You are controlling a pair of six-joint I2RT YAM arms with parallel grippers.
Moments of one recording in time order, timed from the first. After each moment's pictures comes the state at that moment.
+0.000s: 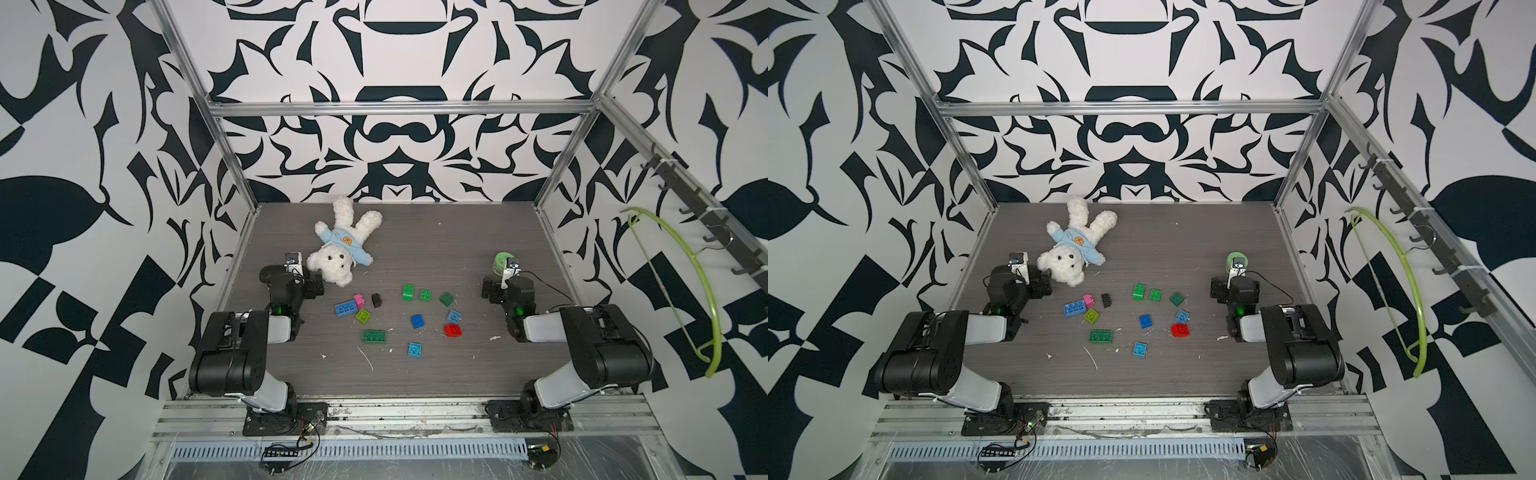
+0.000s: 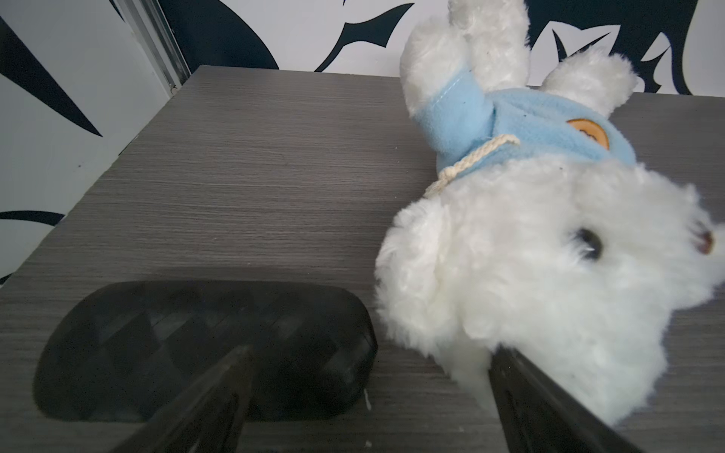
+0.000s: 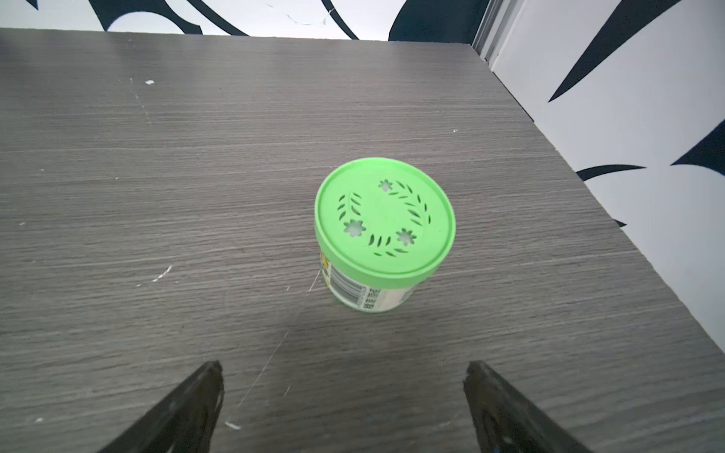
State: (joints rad) left arm -0.01 1.53 0.38 0.76 0.05 -0.04; right arm 0.05 1.55 0.34 0.72 0.18 0.04
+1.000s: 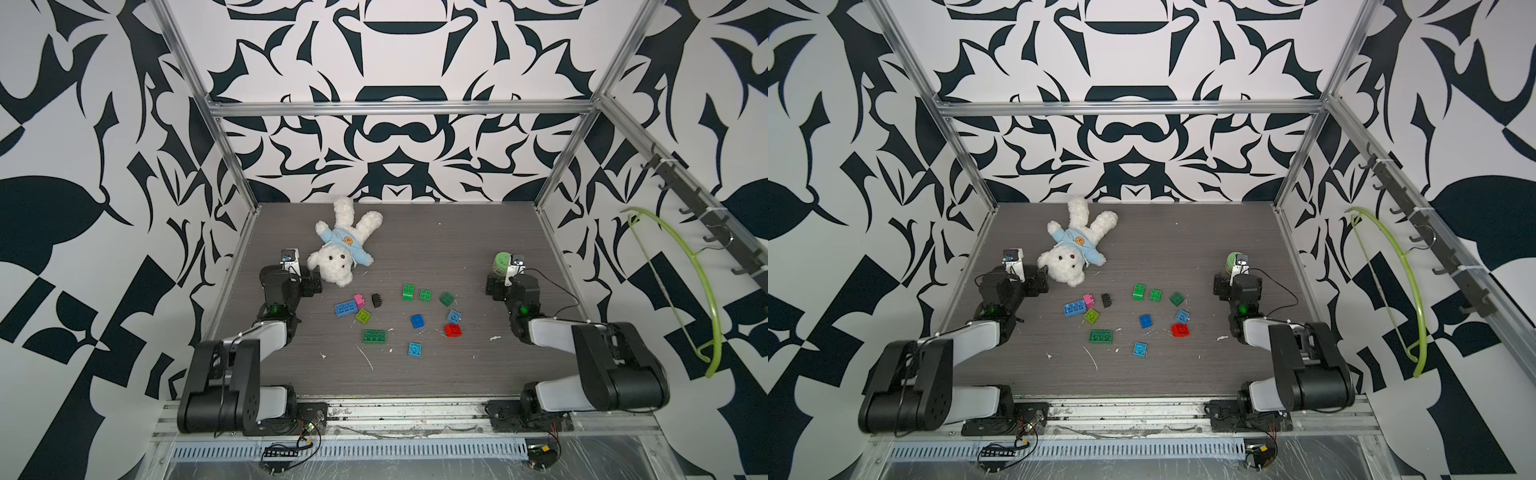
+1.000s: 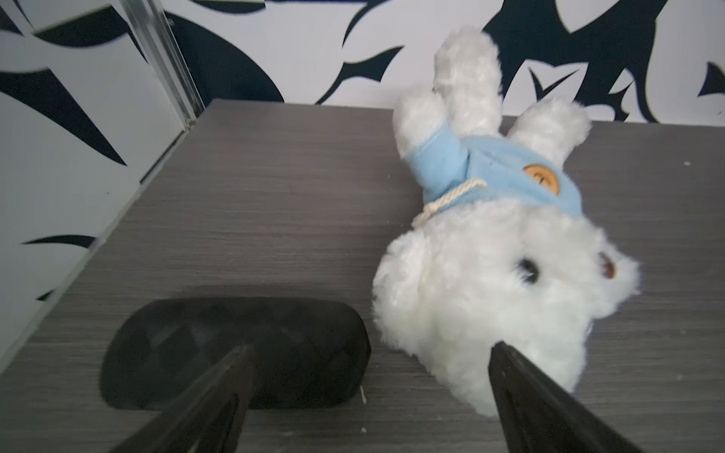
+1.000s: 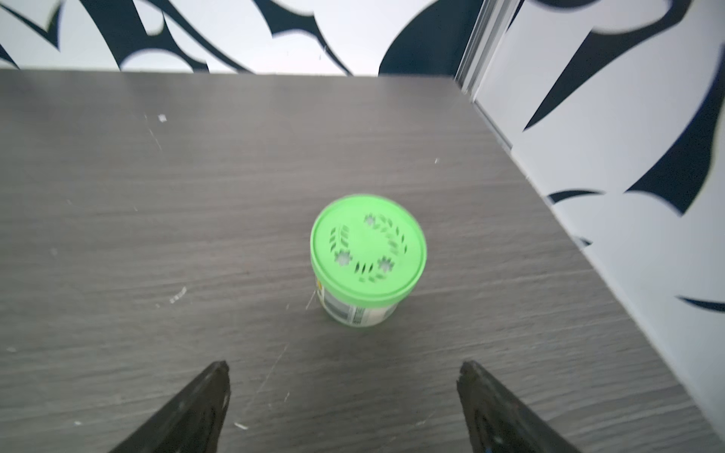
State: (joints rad) left arm -0.01 1.24 0.40 0.53 0.04 -0.04; right arm 0.05 1.35 0.35 0.59 0.19 0.03
